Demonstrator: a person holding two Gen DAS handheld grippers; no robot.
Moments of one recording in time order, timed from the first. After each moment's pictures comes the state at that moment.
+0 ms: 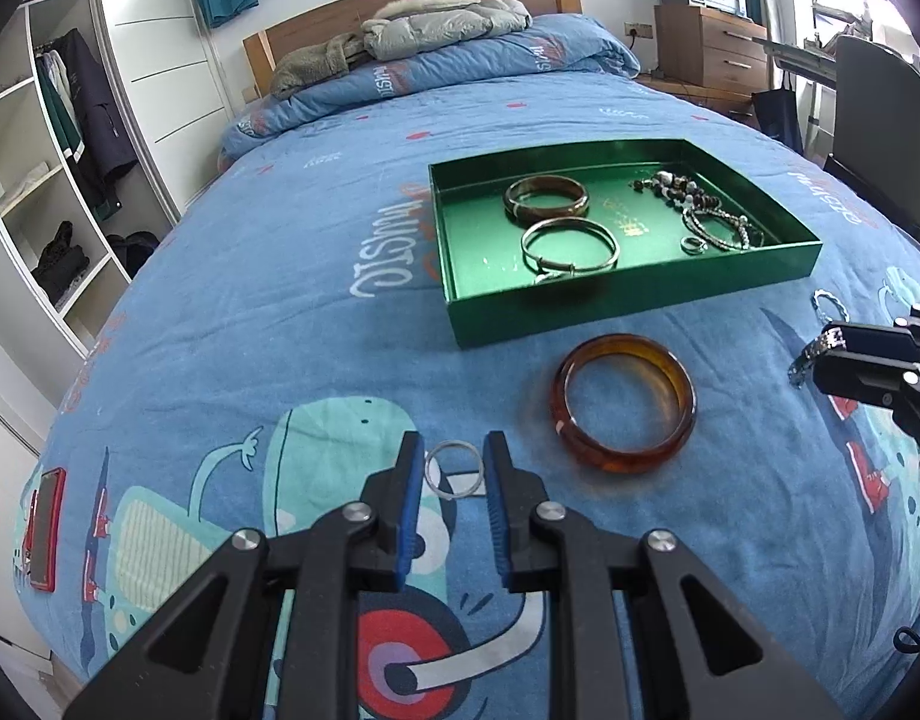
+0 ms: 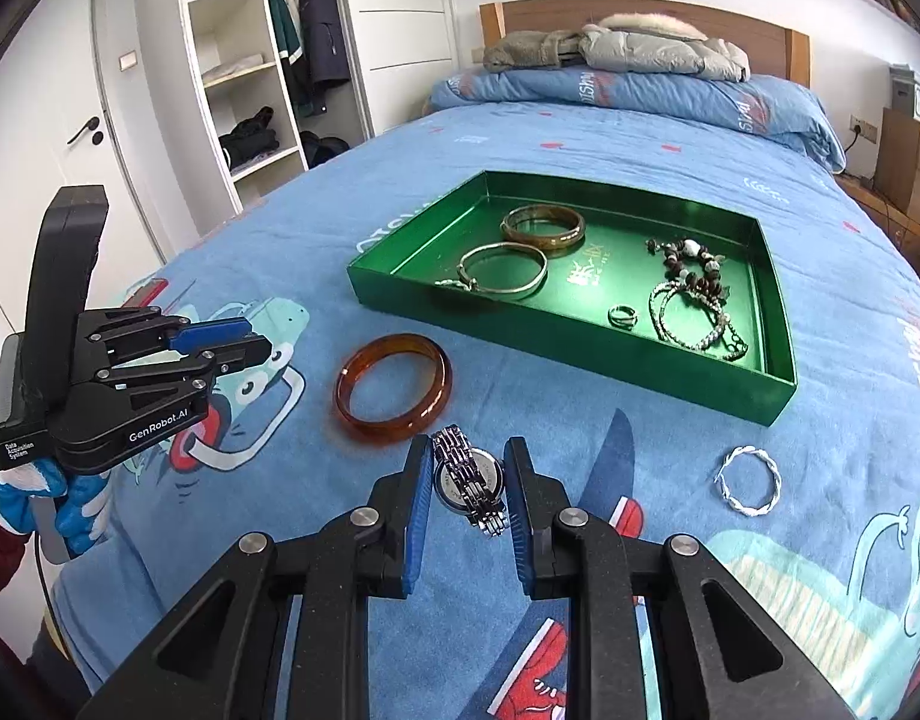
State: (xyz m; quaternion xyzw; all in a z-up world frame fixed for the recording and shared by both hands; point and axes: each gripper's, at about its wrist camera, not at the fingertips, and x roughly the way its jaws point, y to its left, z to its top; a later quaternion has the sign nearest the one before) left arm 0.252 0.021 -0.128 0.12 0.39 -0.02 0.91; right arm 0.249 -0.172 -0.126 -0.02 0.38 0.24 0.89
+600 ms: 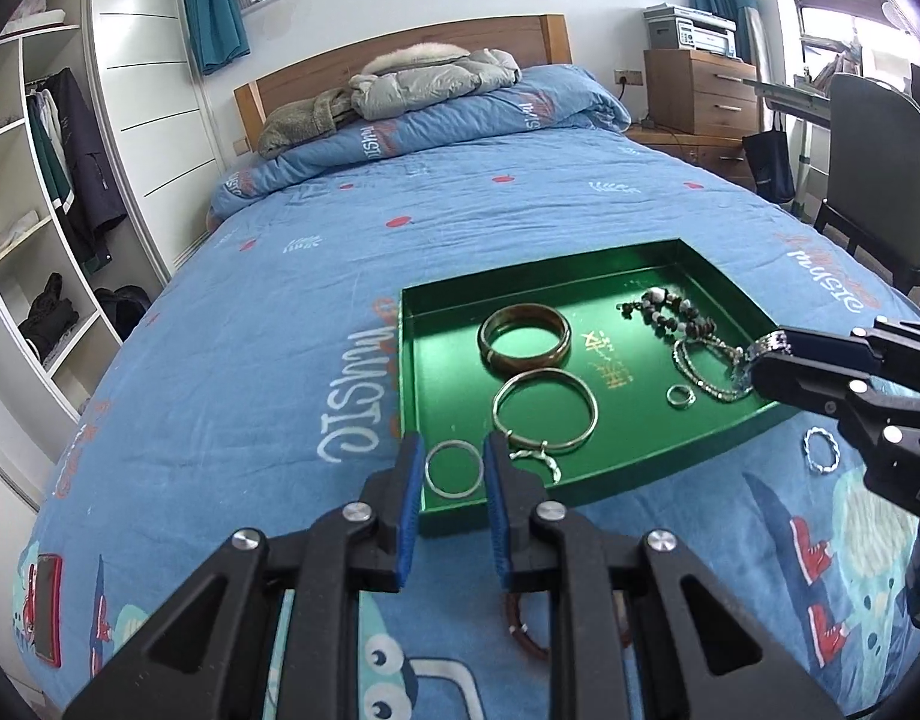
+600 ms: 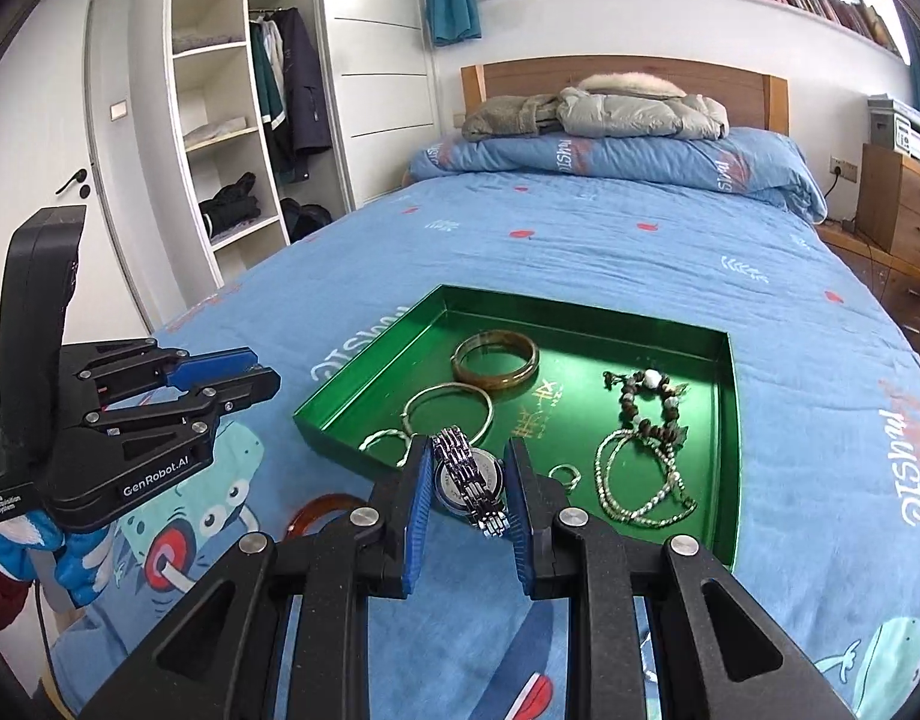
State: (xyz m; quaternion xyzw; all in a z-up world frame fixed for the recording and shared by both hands) left arm 0.322 -0.021 -0.084 0.11 0.34 -0.05 0.93; right arm 0.318 -0.187 -0.085 -0.01 0.31 0.22 0.92
